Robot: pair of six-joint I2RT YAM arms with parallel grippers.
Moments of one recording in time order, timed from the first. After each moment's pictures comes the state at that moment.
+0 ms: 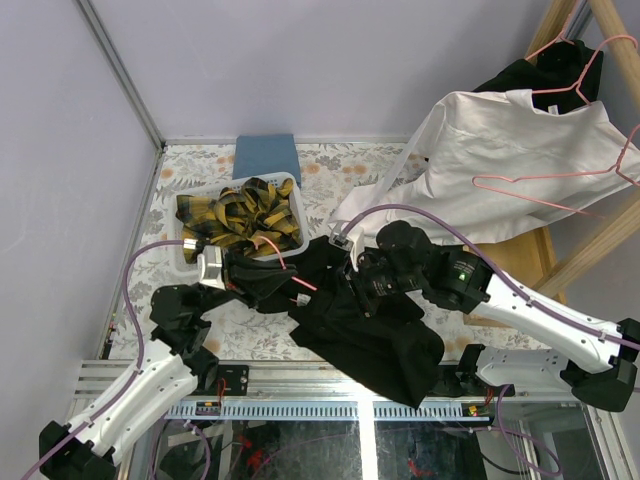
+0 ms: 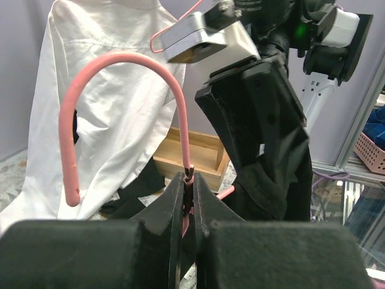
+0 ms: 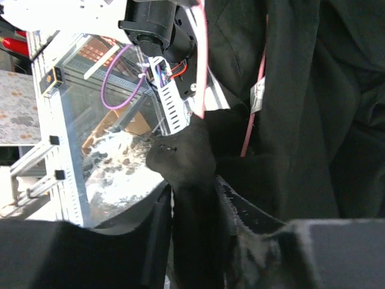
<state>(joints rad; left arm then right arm) -0.53 0.51 0.30 0.76 0.69 -0.45 1.05 1.10 1.13 -0.60 -0.44 0.37</state>
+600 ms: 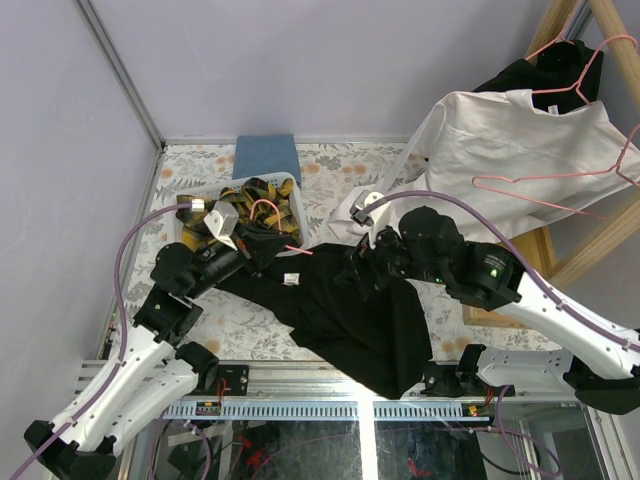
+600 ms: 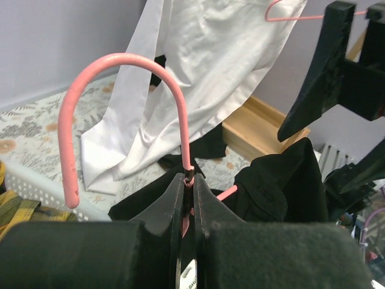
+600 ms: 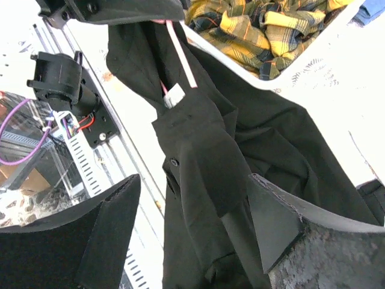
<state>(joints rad) -0.53 0.61 0.63 0.14 0.41 -0.29 1.05 1.06 1.30 -0.71 -0.05 0.16</state>
